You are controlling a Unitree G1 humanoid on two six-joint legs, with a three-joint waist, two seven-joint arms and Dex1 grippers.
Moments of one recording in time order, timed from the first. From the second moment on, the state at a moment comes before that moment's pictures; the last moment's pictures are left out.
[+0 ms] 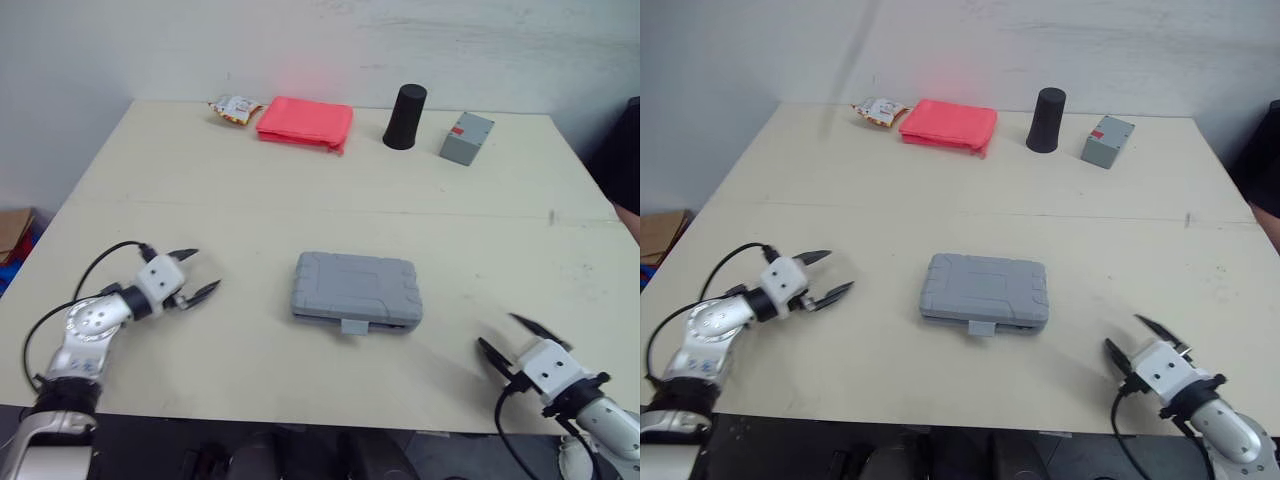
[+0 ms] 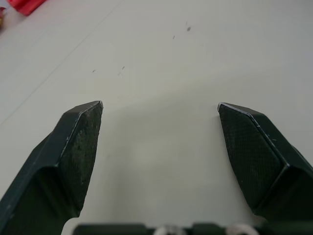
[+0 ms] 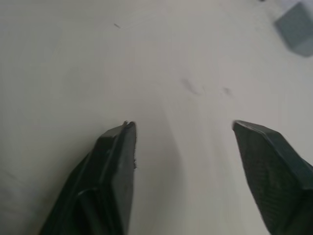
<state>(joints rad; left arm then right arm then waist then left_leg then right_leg) -0.41 0.66 0.01 0.59 -0.15 -0.36 -0.74 0.45 -0.81 -0.12 -0.23 0.20 -0.22 0.40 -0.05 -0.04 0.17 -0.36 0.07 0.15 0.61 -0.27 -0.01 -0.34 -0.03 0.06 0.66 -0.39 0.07</state>
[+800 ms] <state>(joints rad) -0.99 0.31 -0.16 1.06 0.00 -0.30 -1.04 0.09 -0.77 0.08 -0.40 0.19 0.31 0.62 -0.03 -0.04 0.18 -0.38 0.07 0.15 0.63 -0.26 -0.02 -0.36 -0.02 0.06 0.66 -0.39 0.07</state>
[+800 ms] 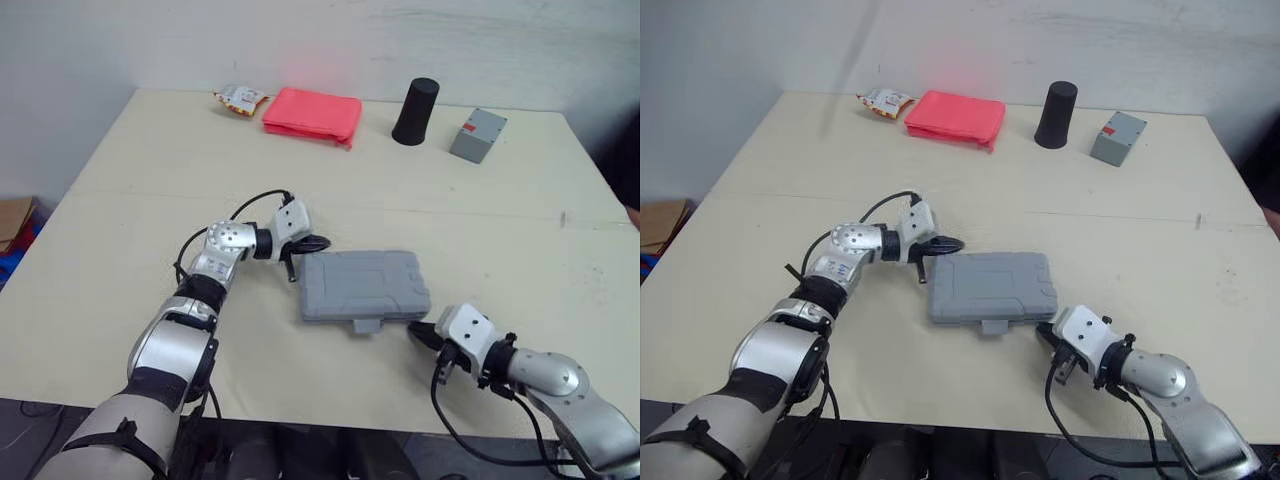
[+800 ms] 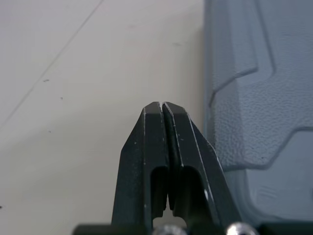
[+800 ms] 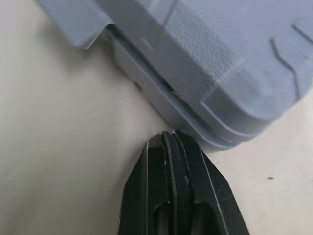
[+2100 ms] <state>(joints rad) -0.88 0.23 -0.40 0.56 -0.02 -0.09 -1.17 0.23 -0.63 -0.05 -0.66 0.38 0.39 0.63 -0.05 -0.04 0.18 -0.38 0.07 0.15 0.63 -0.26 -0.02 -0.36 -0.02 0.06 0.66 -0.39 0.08</state>
